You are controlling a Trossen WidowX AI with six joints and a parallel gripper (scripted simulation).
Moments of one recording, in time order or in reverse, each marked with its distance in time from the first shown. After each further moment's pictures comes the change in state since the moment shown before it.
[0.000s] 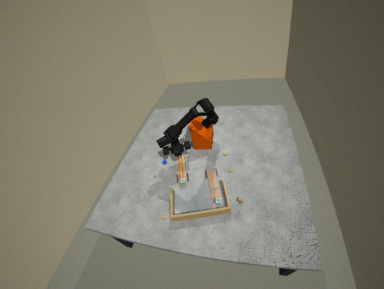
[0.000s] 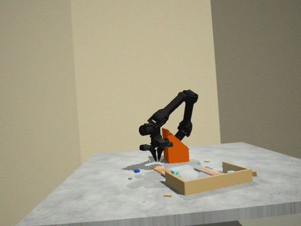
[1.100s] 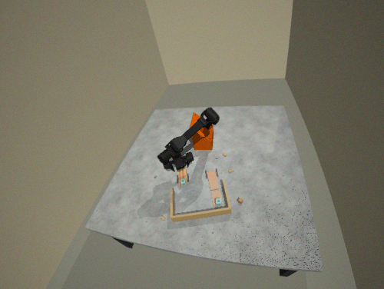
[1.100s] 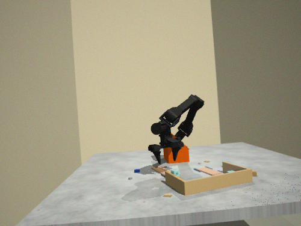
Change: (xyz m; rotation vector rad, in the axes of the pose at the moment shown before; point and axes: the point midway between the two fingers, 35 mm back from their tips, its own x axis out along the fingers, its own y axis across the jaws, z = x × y) arm -0.013 -0.001 0.124 -0.081 -0.002 0.000
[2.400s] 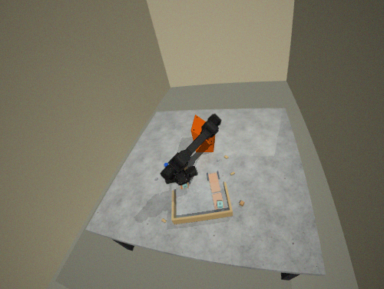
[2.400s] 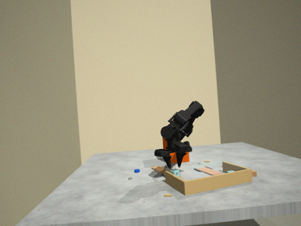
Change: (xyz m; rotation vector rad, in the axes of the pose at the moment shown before) arm 0.013 -0.012 0.084 -0.011 -0.009 -0.008
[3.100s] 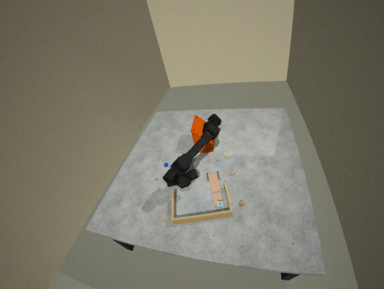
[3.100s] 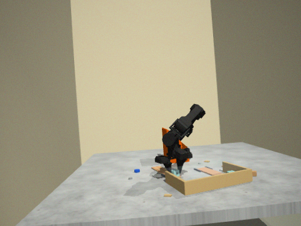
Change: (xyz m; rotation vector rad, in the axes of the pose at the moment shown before) arm 0.031 0.001 -0.001 0.000 0.002 0.004
